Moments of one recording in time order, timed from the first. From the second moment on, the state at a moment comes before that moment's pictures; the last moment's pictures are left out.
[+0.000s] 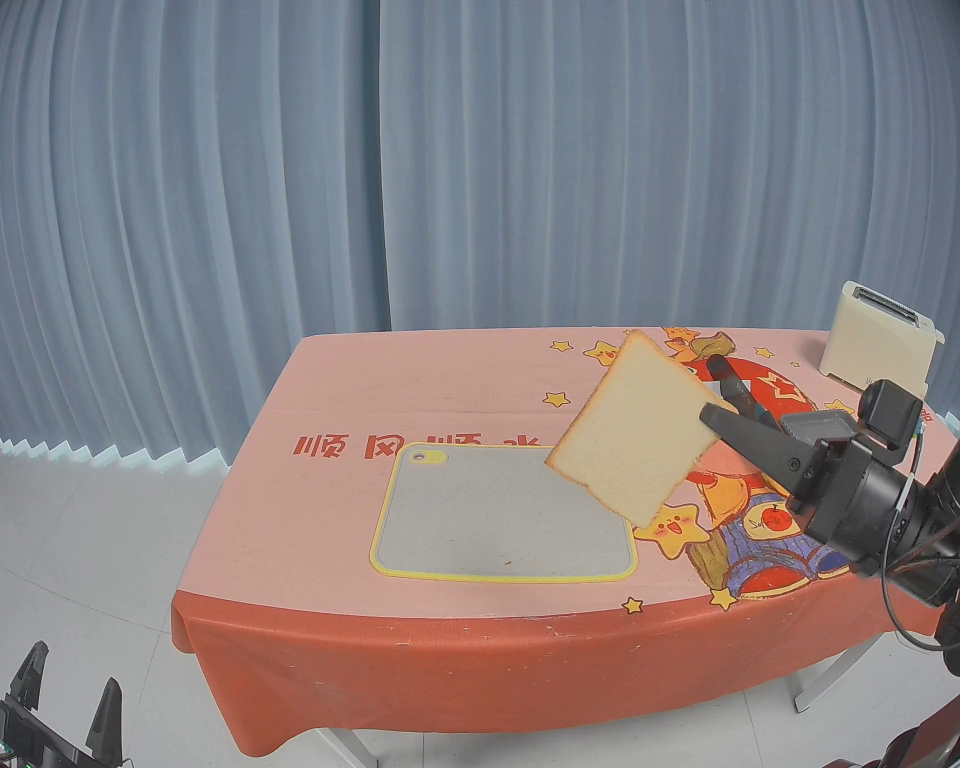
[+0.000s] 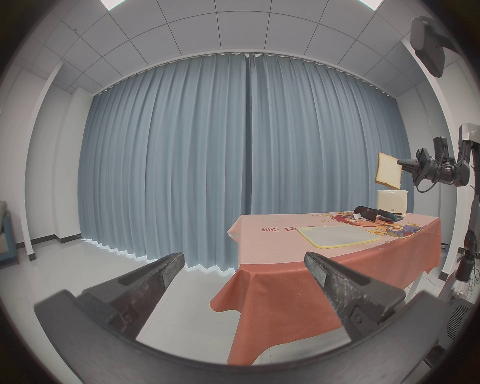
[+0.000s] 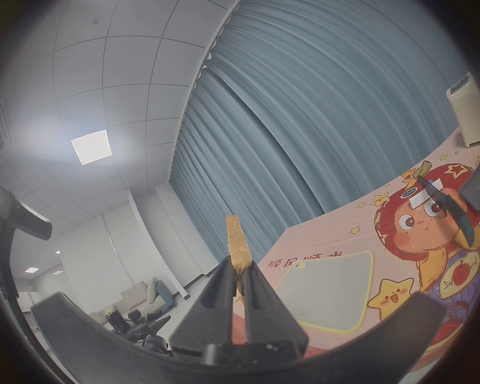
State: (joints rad) left arm 0.01 0.02 -0.02 0.00 0.01 -0.01; right arm 0.64 1.42 -0.37 -1.15 0.22 0.62
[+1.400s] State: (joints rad) left arm 0.01 0.02 -0.02 0.00 0.01 -0.01; right arm 0.66 1.77 -0.50 -1.34 0.03 0.91
